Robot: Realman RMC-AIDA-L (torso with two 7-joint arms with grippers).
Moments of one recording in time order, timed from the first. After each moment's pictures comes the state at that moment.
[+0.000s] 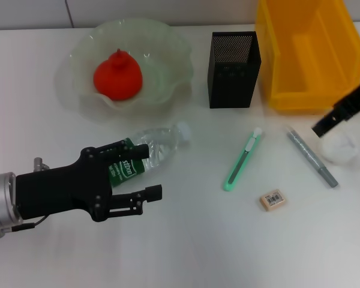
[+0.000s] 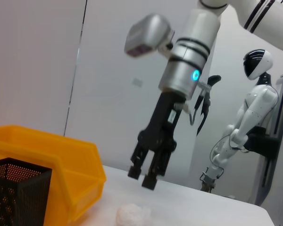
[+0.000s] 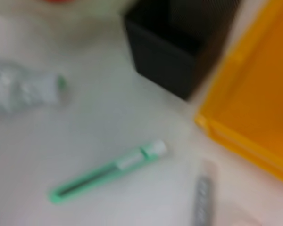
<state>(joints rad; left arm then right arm) -0.39 -2.03 0.94 0.45 1.68 1.73 -1.04 0.79 2.03 2.06 1.29 0.36 -1.80 2.60</state>
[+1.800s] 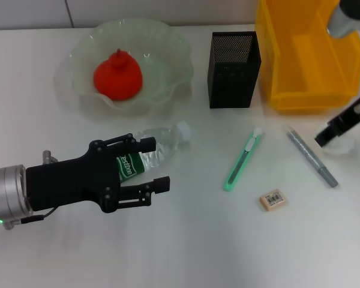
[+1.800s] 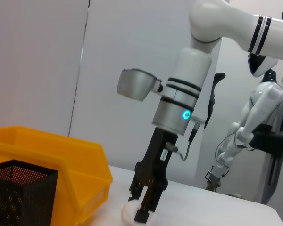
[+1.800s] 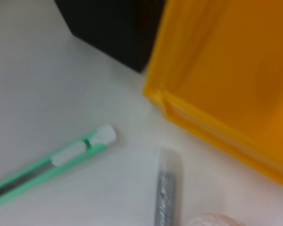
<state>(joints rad) -0.41 -2.05 0.94 0.44 1.68 1.69 -1.03 0.77 2.04 2.01 1.05 0.29 -1.53 2.58</state>
